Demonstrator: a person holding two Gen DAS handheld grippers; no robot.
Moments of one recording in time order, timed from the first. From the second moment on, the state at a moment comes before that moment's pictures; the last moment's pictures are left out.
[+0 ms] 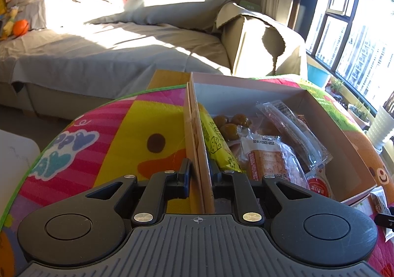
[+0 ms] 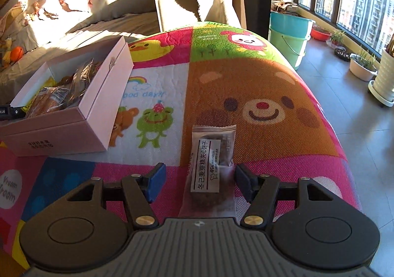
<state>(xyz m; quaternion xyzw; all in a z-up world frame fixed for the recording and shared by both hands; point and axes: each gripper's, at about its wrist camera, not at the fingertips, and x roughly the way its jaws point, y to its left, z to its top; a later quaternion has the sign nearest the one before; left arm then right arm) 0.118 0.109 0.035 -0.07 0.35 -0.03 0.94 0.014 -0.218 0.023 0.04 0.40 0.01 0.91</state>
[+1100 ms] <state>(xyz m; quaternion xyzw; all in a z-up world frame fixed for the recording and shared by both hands) 0.115 0.115 0.043 -0.09 0.33 -0.03 0.94 -0.010 -0.191 0.124 0.02 0.31 0.08 0.95</state>
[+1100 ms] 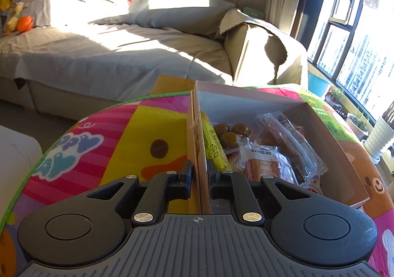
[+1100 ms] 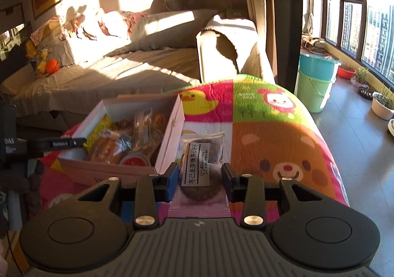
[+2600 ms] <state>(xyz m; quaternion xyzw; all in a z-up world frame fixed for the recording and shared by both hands) 0.170 0.032 0.038 0.02 0.32 -0.09 0.94 0.065 -0.178 0.031 -0.01 0.33 0.08 0.94</state>
